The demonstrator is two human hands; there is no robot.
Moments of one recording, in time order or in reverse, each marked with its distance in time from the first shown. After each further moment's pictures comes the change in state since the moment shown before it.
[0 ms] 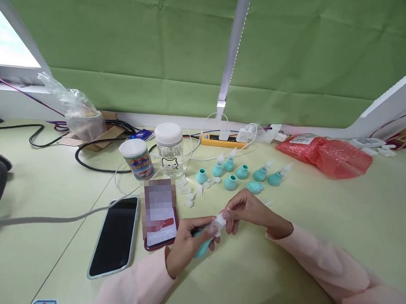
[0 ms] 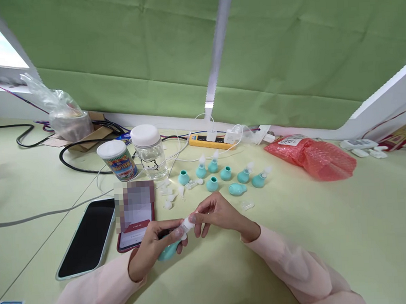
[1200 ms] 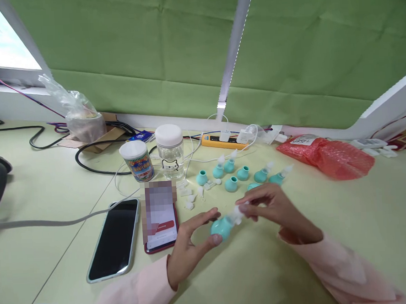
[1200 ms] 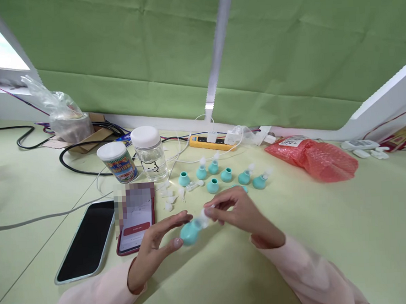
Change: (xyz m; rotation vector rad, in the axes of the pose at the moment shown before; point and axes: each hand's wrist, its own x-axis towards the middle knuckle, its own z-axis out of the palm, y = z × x) left_hand -0.003 -0.002 -0.002 0.185 0.193 0.155; right_hand -0.025 -0.028 -0.008 -0.353 0.365 -0.124
